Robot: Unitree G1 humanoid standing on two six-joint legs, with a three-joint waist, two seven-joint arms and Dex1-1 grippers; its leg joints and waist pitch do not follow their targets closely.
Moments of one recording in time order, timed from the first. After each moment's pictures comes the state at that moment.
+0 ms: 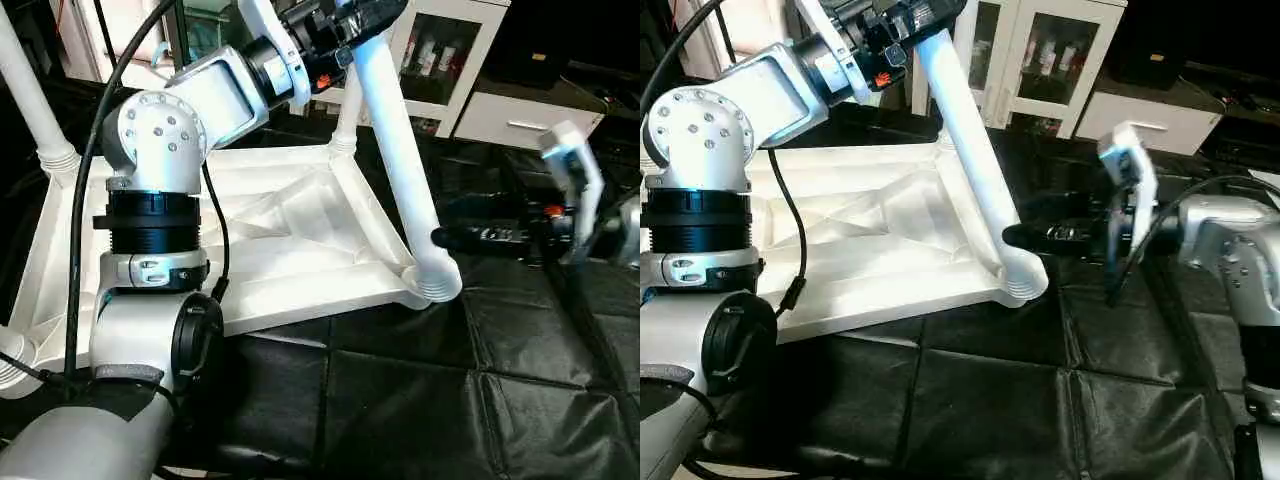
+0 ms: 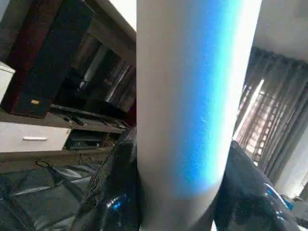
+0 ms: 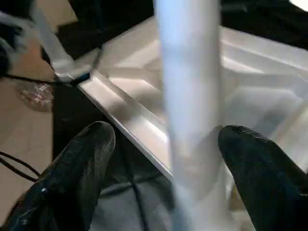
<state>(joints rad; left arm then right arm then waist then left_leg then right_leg) -1.15 0.14 0.28 0.29 -0.75 0.92 -0.48 -0.58 -0.77 -0.04 0.02 0.60 0.88 1.18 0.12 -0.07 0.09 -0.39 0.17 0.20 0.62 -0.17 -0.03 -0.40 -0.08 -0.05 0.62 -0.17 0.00</state>
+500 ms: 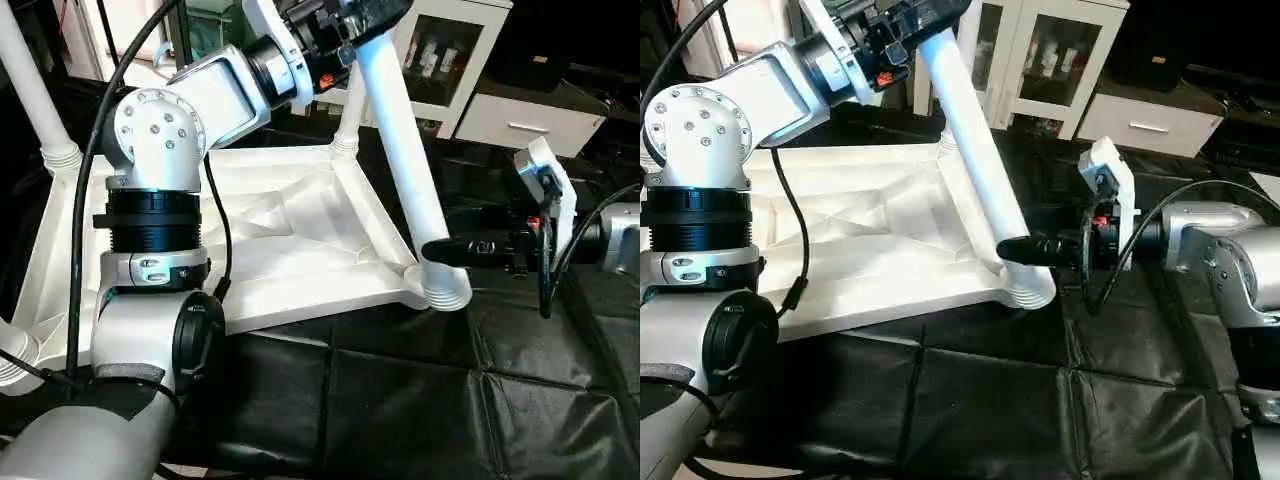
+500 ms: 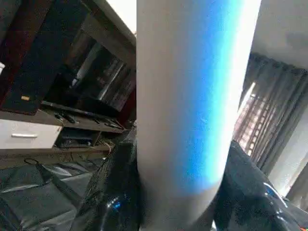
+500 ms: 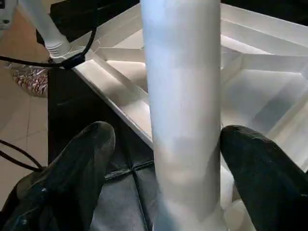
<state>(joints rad) -1.15 0.13 0.29 0.29 -0.79 0.94 -0.47 -0.58 -0.77 0.01 0.00 0.58 0.88 1.18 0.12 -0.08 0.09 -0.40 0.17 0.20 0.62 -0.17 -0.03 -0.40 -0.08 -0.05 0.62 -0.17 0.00</state>
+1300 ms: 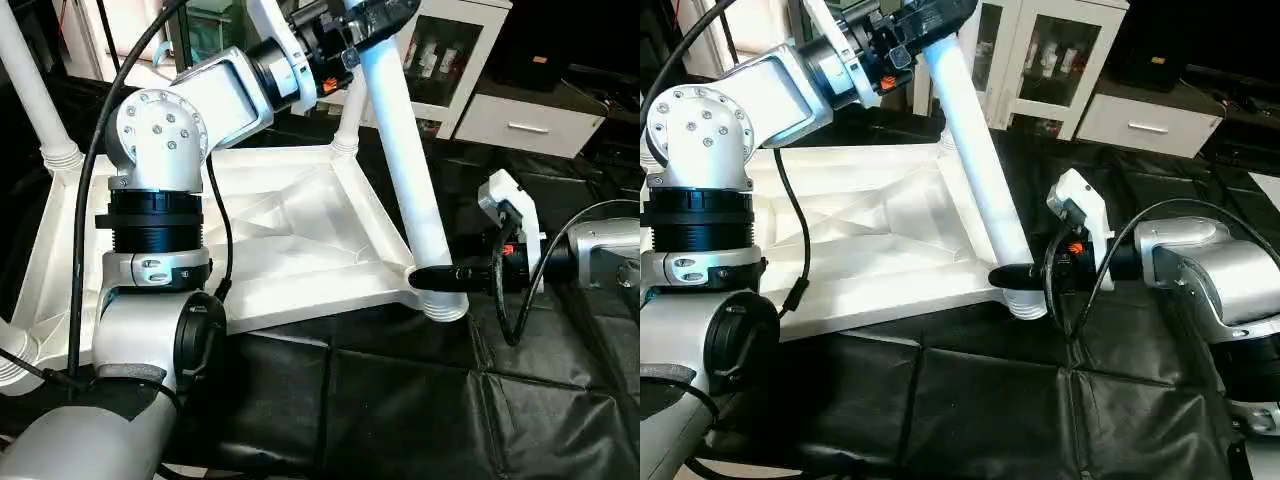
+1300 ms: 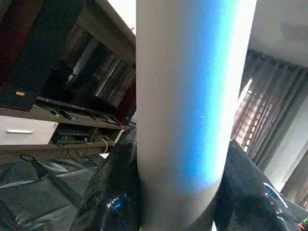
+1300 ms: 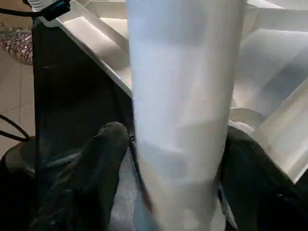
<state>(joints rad) -1.15 0.13 0.28 0.29 -0.79 0.96 -0.48 -0.55 -0.77 0.13 -0.01 0.49 0.84 1.16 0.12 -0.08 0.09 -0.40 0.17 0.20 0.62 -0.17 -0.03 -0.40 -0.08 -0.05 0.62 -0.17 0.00</state>
